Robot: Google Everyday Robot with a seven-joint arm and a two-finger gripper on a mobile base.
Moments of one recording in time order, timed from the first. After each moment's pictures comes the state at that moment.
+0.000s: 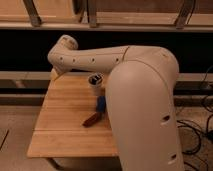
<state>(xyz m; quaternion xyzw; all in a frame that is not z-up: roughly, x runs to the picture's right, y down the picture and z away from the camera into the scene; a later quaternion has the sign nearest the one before) -0.231 -0.080 0.788 -0.16 -0.09 0.45 0.88</state>
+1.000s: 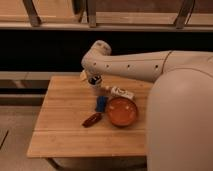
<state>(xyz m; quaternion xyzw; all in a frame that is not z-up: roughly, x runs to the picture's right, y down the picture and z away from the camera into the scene) -0.060 -0.091 0.794 -0.10 -0.01 0.57 0.81</state>
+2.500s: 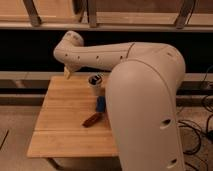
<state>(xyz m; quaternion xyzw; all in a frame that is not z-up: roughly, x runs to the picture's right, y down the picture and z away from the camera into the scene) -0.131 -0.117 0.798 -0.10 0.02 0.48 0.87</state>
